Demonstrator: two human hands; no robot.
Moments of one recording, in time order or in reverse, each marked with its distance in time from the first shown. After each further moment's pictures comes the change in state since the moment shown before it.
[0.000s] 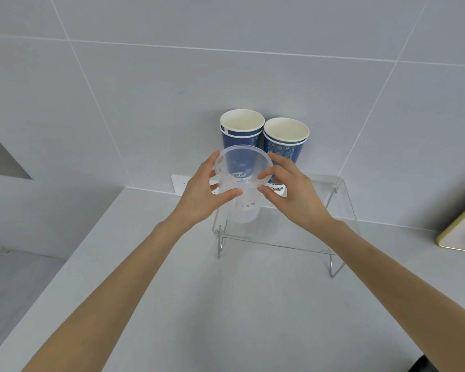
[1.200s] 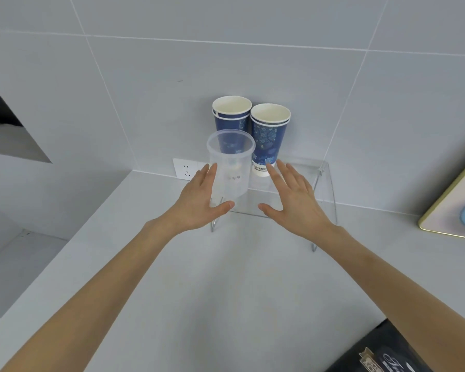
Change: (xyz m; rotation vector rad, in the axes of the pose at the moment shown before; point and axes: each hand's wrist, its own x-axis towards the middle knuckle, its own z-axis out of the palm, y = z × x) left_hand -0.088 0.038 0.015 0.482 -0.209 -0.024; right_hand -0.081 0.006 -0.023 -0.328 -0.205 0.069
